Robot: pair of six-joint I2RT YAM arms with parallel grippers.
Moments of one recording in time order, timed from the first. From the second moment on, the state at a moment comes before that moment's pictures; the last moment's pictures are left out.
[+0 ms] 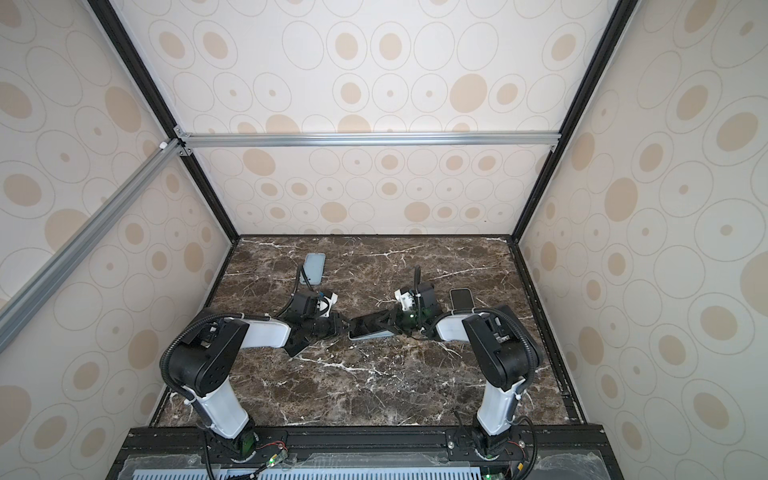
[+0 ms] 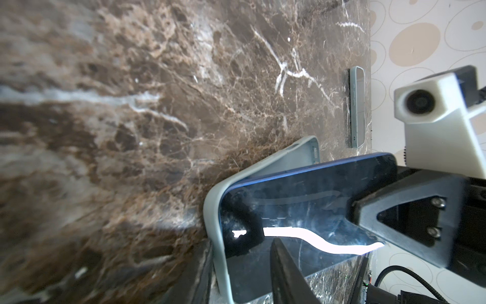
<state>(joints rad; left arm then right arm) -0.42 1.77 0.71 0.25 0.55 -0.67 0.43 1.81 0.78 0.29 -0.76 0.88</state>
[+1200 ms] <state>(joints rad) -0.43 1.77 0.79 0.11 0.47 -0.52 0.44 1.84 1.00 -0.26 -0.58 0.69</state>
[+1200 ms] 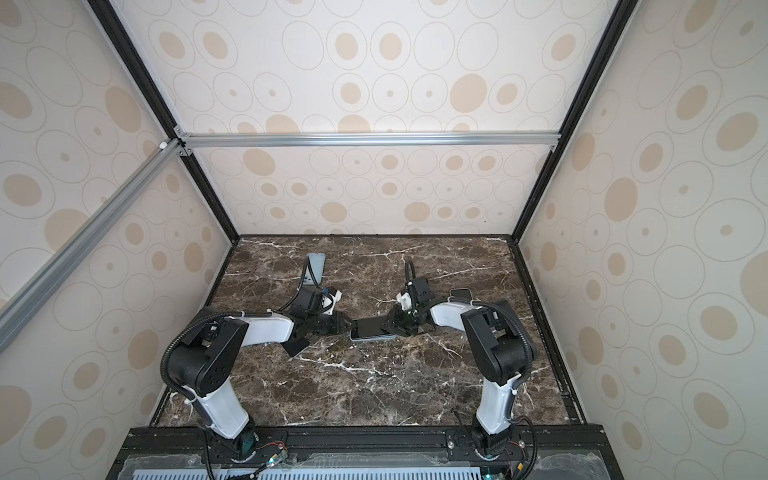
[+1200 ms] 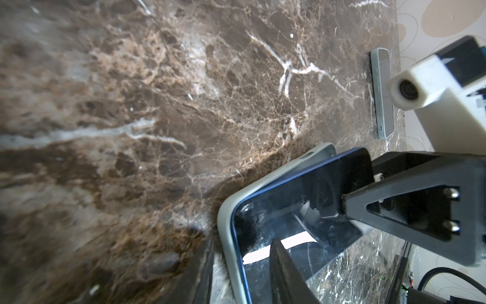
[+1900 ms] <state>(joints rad) -0.43 1.75 0.78 0.08 0.48 -0.50 0.44 1.84 1.11 -0.51 -0.51 0.59</state>
